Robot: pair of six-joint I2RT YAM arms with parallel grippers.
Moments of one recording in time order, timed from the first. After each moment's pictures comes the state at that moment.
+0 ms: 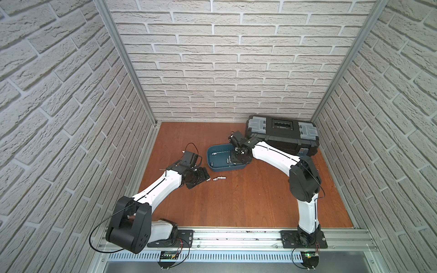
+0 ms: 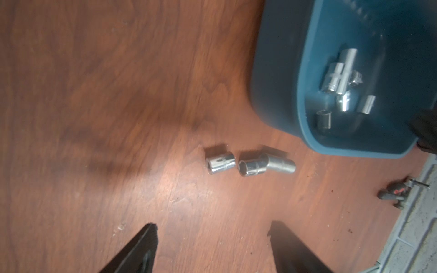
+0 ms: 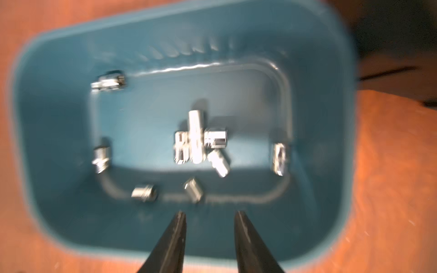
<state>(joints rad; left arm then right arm) -0.36 1.32 0.78 -0.61 0.22 -0.72 0.64 1.97 1.64 -0.83 0.10 0.62</state>
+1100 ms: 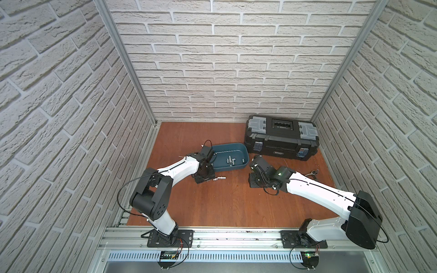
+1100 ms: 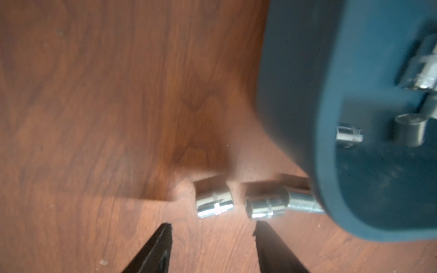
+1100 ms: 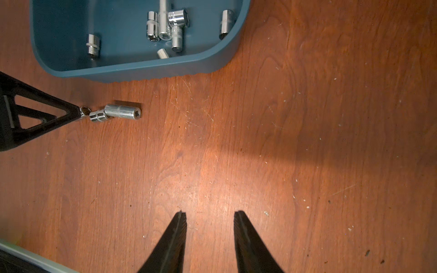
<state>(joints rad) -0.50 1.65 1.03 -0.73 0.05 -0.73 0.75 1.34 0.95 -0.70 0.16 0.72</state>
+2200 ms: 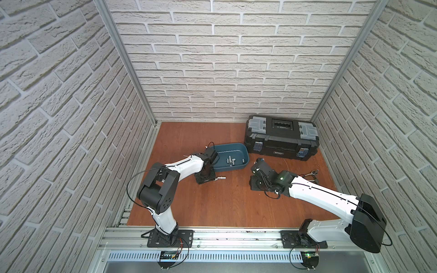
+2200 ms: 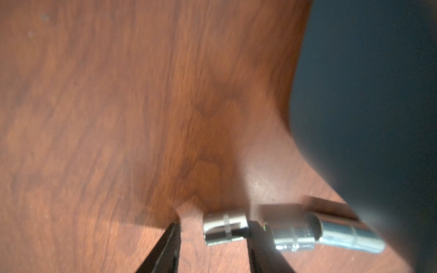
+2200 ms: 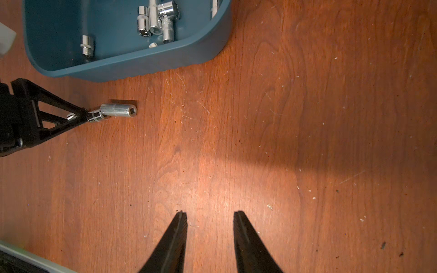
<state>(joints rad) -0.52 1.74 1.05 -0.75 -0.02 -0.77 0.77 1.31 0.88 -0.65 0.16 0.79</state>
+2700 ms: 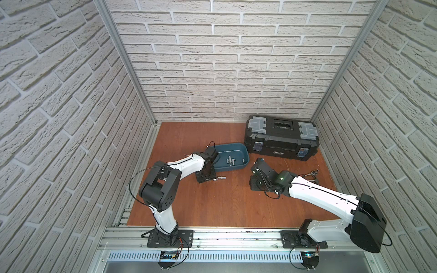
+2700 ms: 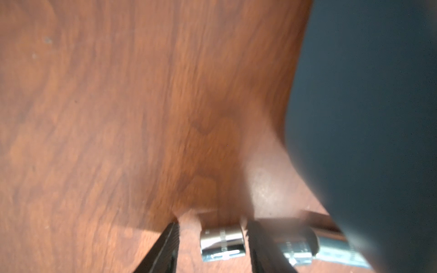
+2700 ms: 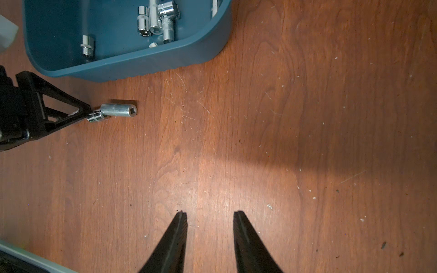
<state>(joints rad) -0.52 1.76 1.08 -0.75 -0.03 -0.78 0.77 1.31 0.88 -0.65 0.16 0.79</state>
